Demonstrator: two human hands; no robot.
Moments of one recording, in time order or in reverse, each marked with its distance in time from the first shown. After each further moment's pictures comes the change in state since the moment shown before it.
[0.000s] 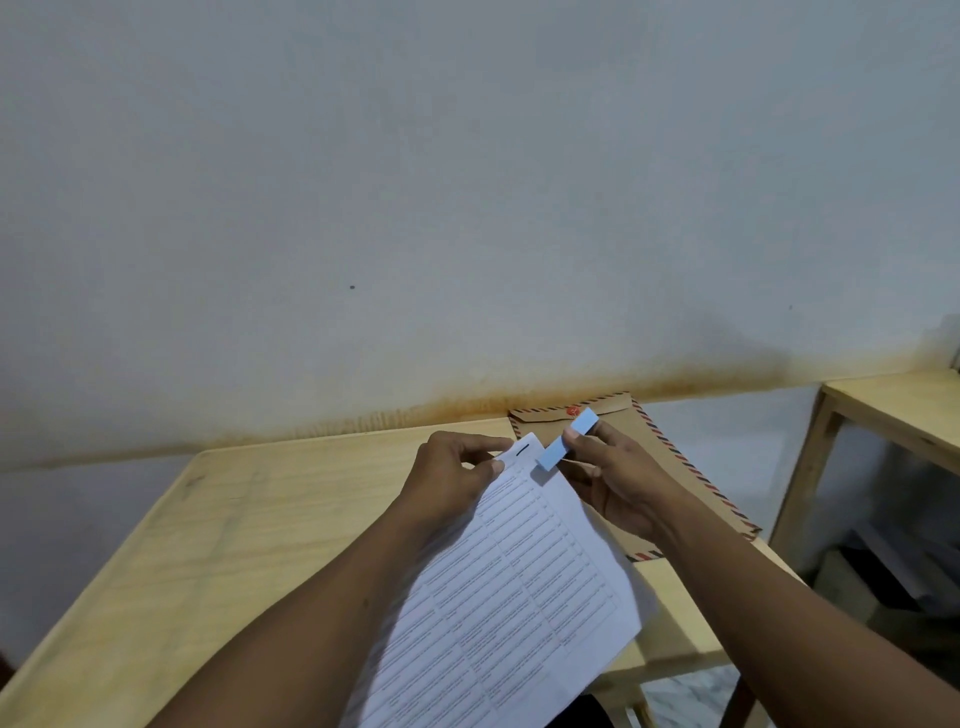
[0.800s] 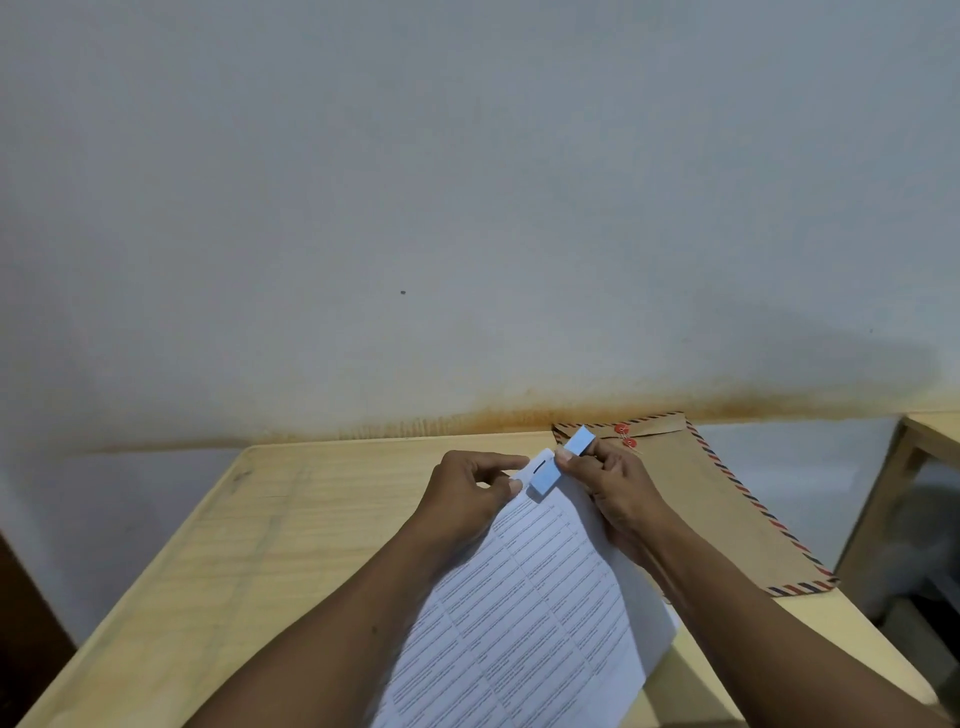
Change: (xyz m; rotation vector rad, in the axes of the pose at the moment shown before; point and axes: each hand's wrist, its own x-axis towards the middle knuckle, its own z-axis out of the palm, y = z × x) left_hand 0.002 -0.023 -0.026 -0.083 0.062 -0.063; right_hand 0.036 0.029 0.041 -0.289 0.016 -0.227
